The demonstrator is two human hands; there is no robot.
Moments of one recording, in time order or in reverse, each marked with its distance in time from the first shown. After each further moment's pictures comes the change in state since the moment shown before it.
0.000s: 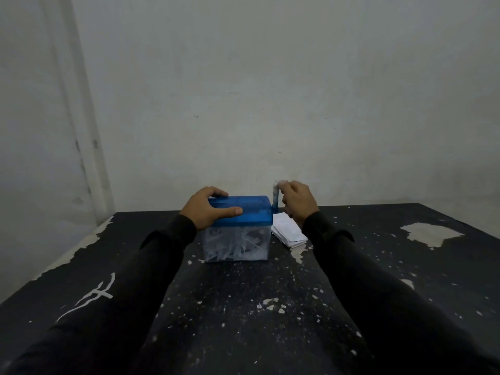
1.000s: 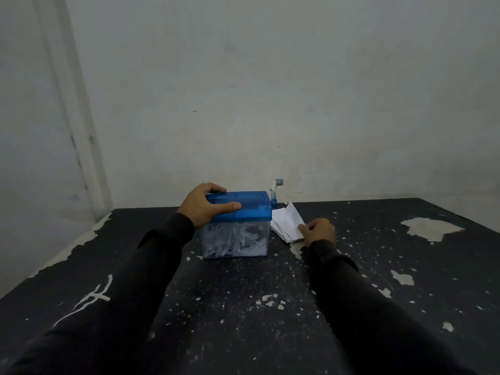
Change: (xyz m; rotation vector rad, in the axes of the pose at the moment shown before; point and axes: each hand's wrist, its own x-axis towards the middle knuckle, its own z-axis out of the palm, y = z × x) left_hand 0.002 -0.008 0.003 -0.054 0.019 0.005; right_hand -0.011 0.115 -0.023 -0.528 0.226 0.421
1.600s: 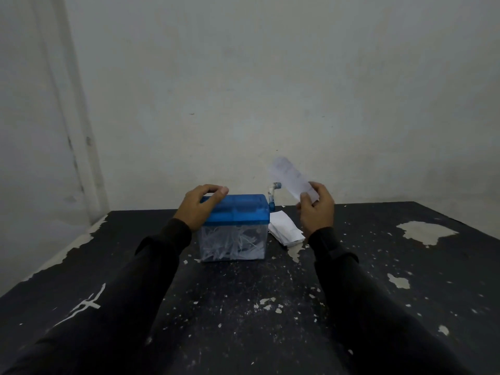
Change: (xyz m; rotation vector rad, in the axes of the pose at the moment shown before) left_hand -0.004 0.003 0.000 -0.031 0.056 0.097; right_hand -0.042 -0.061 -0.044 0.692 0.148 -0.461
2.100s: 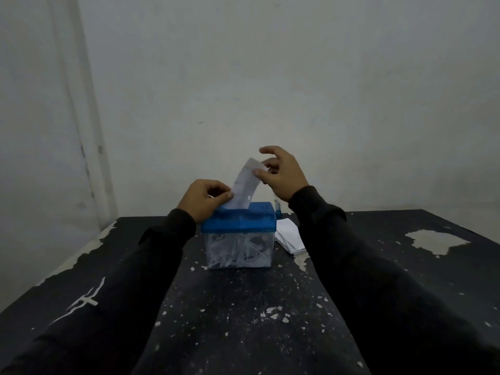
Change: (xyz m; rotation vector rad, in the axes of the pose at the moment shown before) left_hand 0.019 0.028 -0.021 0.115 -0.009 0.110; right_hand 0.037 -0.100 0.062 -0.106 -0.517 -0.232
